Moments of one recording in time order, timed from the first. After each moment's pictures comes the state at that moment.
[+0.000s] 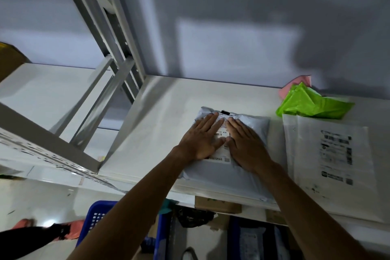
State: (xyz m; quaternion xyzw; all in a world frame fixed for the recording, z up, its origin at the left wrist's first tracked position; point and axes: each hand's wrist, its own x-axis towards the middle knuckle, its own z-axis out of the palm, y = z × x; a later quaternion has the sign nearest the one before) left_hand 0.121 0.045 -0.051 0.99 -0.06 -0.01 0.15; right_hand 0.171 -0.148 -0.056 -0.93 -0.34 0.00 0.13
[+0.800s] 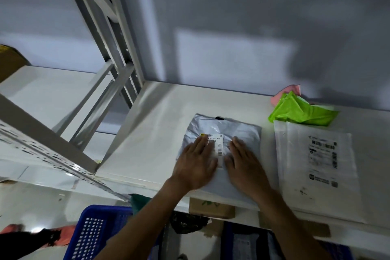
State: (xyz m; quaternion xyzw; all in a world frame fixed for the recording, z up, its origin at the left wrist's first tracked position) left_hand 0.053 0.015 -0.044 0.99 -0.02 0.04 0.17; right_hand 0.115 -0.168 -0.046 -0.94 -0.30 -0.02 0.17
